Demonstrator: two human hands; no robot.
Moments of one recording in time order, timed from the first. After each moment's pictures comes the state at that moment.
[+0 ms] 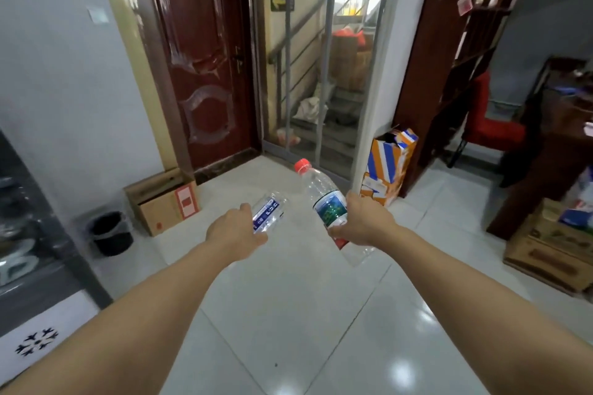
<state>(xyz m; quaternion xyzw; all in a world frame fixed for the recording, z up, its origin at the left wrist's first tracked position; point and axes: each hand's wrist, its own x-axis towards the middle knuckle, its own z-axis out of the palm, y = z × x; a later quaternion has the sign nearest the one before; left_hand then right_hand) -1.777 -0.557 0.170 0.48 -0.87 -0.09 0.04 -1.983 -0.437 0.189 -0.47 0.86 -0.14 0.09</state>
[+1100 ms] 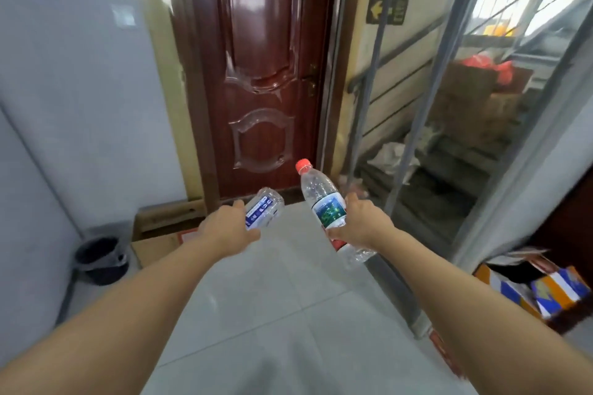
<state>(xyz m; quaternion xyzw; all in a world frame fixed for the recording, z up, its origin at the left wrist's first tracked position) -2.160 -1.072 0.170 0.66 -0.75 -0.07 0.07 -2.406 -1.036 0.192 -0.65 0.75 -0.08 0.08</state>
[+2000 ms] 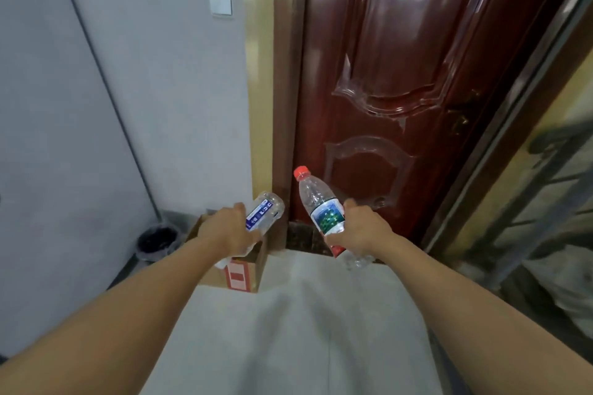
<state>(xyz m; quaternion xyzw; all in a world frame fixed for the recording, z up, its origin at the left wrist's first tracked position) -2.119 -1.472 0.153 0.83 -0.54 -0.13 0.07 -2.347 -1.562 0.174 -0.82 0.55 -0.03 0.16</state>
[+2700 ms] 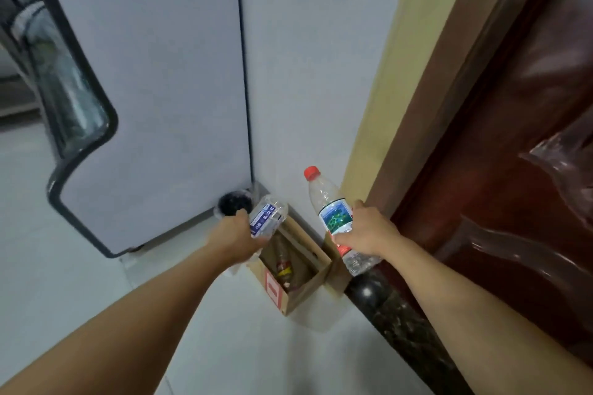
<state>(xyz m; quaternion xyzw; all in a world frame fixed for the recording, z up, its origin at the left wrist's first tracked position) -2.022 -1.671 0.084 0.95 -0.19 -0.17 0.17 -2.125 -1.893 0.124 -0.94 0.26 0.11 0.20</state>
